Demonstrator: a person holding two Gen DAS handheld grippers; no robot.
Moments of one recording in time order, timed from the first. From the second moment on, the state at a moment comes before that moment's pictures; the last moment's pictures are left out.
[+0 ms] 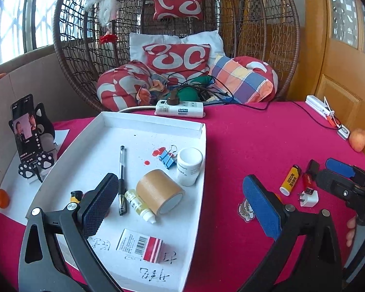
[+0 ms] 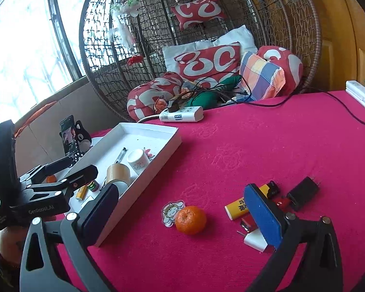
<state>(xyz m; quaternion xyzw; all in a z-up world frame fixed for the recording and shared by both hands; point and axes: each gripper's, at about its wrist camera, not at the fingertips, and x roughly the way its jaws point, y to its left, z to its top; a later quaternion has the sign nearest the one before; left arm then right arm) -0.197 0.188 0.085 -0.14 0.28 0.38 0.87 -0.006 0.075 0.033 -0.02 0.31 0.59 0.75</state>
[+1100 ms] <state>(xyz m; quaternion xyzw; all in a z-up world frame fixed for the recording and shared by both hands) -0.079 0.125 0.003 -0.05 0.40 0.16 0.90 0.083 0.018 -0.028 -0.01 0.39 0.47 0.79</state>
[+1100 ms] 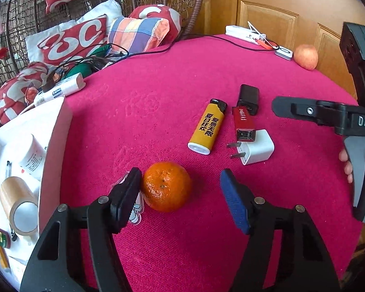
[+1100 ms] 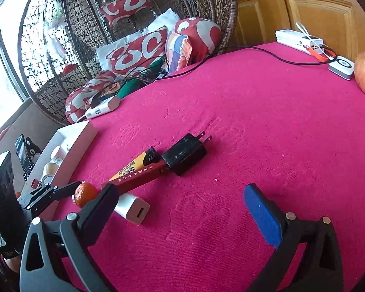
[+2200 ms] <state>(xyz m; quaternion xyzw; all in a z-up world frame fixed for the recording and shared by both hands) -0.107 0.115 0.033 -0.09 0.35 0.15 0.92 0.086 0.020 0.008 -0.06 0.32 0.50 0.80</state>
